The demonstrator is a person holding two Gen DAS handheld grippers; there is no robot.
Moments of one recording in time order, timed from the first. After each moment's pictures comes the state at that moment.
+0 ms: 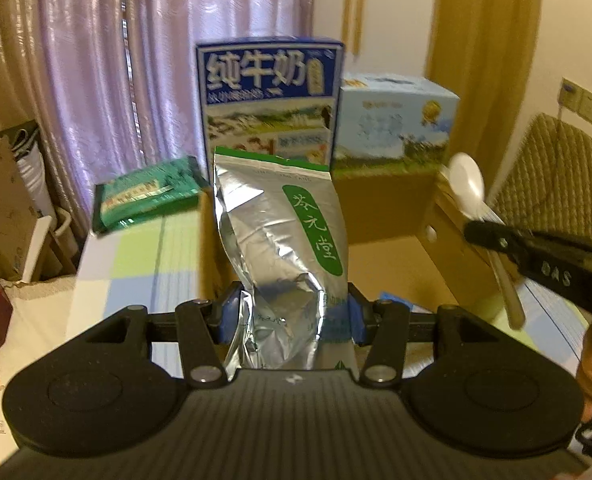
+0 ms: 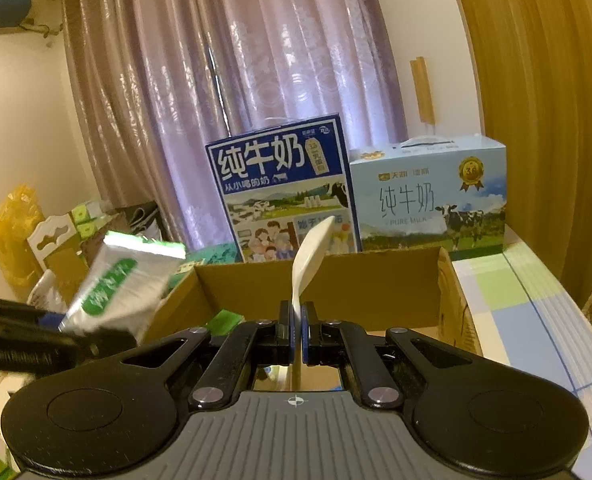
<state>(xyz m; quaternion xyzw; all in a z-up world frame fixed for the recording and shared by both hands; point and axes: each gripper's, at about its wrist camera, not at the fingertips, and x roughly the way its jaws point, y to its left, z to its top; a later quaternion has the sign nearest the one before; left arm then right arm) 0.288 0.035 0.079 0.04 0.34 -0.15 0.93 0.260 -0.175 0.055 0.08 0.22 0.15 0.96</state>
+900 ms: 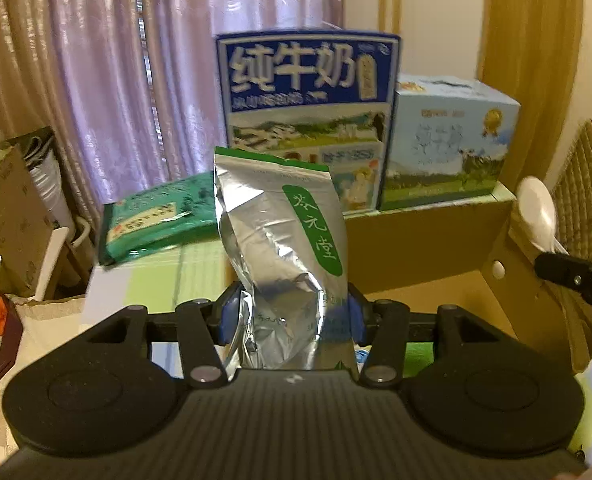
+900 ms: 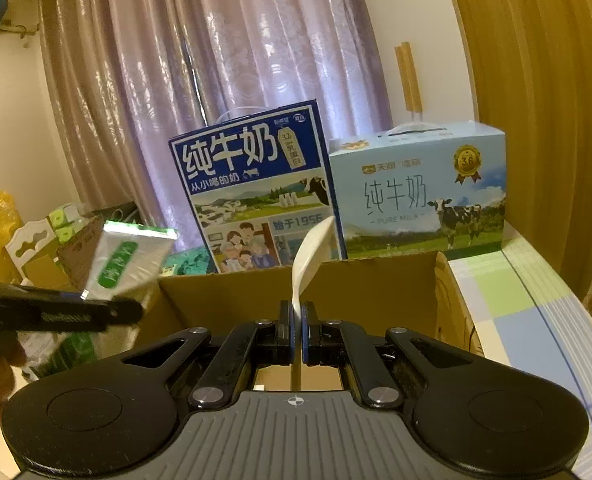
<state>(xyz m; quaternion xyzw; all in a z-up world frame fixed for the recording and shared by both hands) 0.384 0.022 0.047 0.06 0.34 -0.12 0.93 0.313 -0.182 0.040 0.09 0.24 0.13 0.96</state>
